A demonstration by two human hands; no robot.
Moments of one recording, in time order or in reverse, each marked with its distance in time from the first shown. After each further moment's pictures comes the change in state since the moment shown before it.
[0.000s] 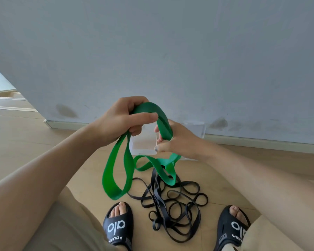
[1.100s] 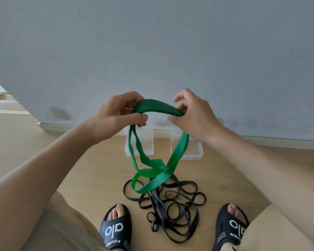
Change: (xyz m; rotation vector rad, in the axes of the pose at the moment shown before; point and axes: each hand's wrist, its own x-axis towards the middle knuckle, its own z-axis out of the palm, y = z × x) left_hand 0.010 -0.005 -0.014 0.186 0.013 0.076; right_hand -0.004 -0.013 -0.047 -0.231 0.455 -0.094
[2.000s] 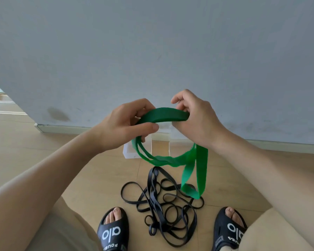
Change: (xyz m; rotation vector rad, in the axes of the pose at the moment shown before) left_hand -0.003 0.007 0.017 0.054 -0.054 0.056; right_hand -0.011 -0.014 -0.010 0.078 0.019 -0.101
